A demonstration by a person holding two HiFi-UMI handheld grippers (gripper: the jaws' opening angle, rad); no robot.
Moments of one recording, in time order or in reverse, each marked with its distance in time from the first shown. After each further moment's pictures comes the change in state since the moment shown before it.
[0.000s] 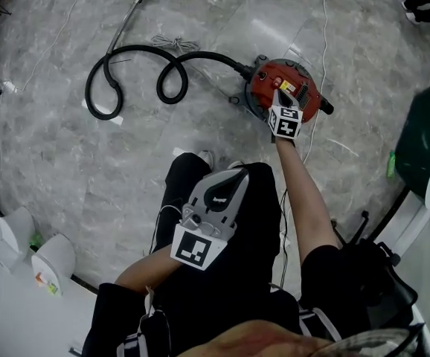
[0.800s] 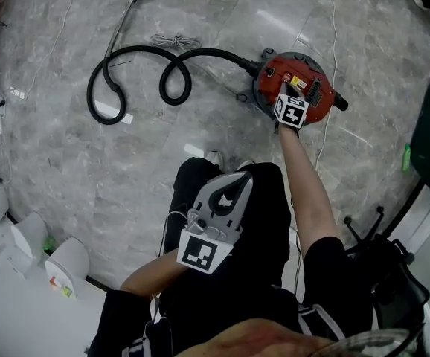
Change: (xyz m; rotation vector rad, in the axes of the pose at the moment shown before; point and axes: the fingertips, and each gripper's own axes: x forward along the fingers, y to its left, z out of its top) left arm 0.018 0.018 -0.052 -0.002 0.082 -0.007; right arm 0.070 -0.030 -0.052 0.181 0.073 -0.091
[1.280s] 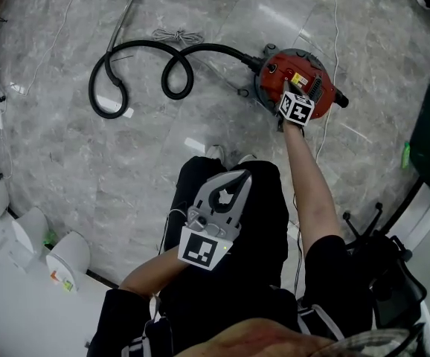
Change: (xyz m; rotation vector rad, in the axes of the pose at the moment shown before) left arm -0.009 0.001 0.002 0.005 0.038 0.002; right arm -0.005 -0.002 -0.007 0.083 0.031 0.065
